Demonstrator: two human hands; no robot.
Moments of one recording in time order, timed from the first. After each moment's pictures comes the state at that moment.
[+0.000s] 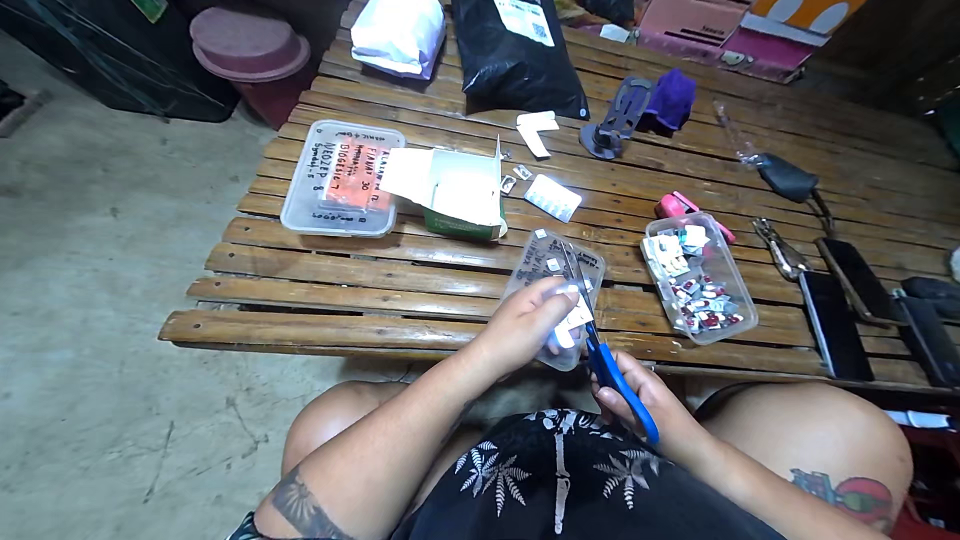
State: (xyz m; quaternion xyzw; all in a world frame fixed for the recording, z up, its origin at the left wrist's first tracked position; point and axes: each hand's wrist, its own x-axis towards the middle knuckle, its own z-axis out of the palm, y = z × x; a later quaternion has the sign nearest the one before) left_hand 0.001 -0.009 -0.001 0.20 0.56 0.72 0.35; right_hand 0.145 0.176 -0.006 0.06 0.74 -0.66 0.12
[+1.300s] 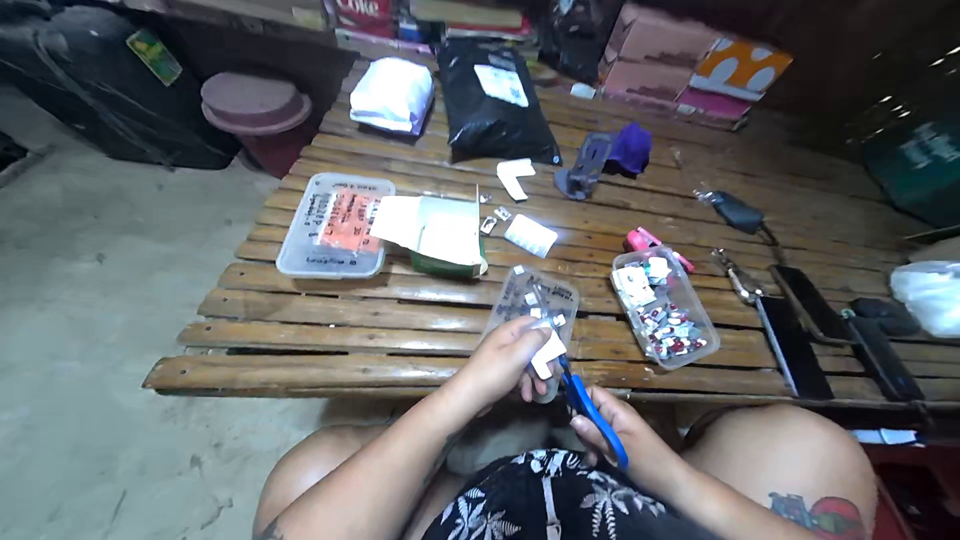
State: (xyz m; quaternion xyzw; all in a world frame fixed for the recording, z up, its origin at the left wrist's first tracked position) left_hand 0.000 -0.007 0.007 0.19 0.55 0.70 0.40; right_hand 0.146 0.177 0.007 0.12 0.73 -0.65 0.18
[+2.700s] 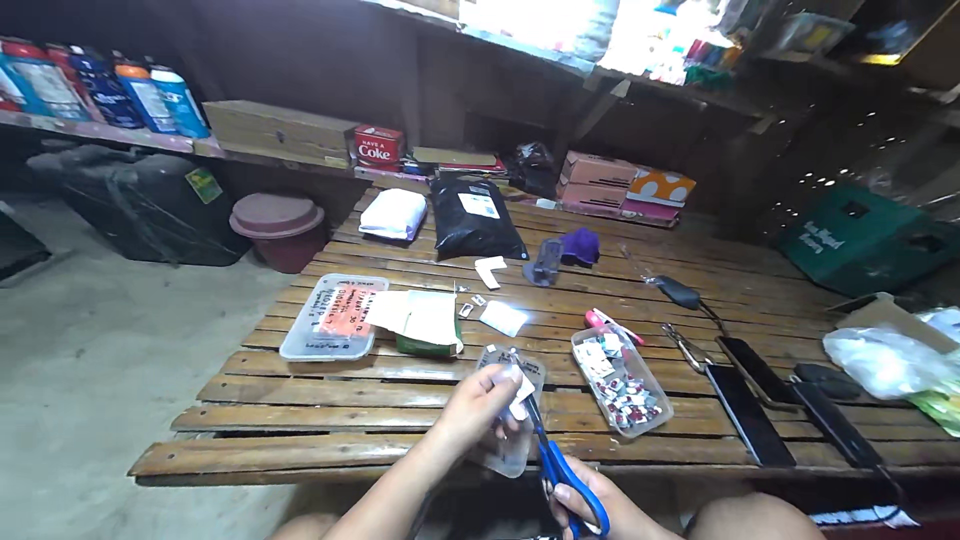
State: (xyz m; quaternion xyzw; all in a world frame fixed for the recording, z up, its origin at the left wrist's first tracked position) left_hand -0.006 0.001 0.026 0.20 0.60 0.72 0.28; right_hand 0.151 0.193 0.000 0.08 0.66 -0.72 0.20
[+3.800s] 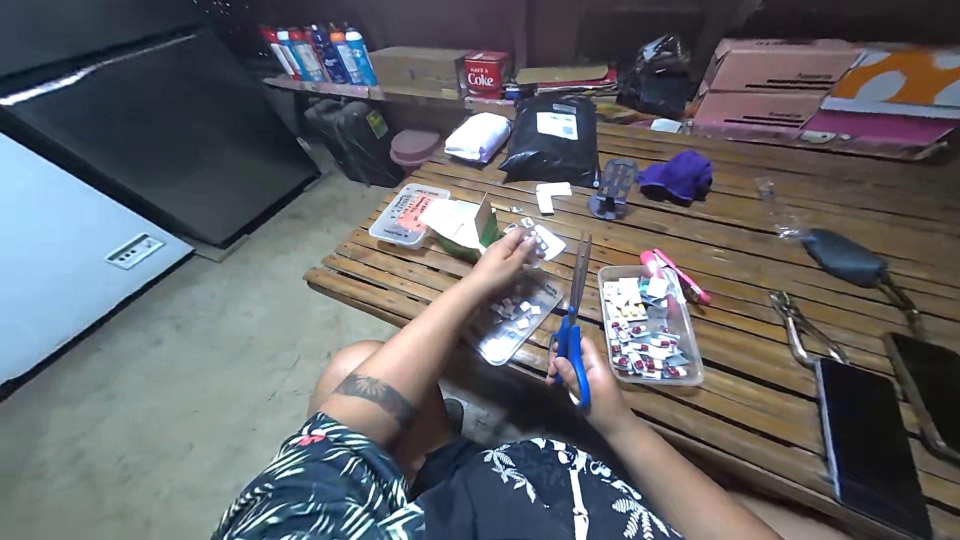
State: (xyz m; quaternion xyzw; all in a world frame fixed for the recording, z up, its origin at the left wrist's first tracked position) left_hand -0.051 0.061 0.026 0.20 0.83 0.51 0.05; right_hand 0.111 0.249 -0.028 -0.12 0.64 -0.76 0.04
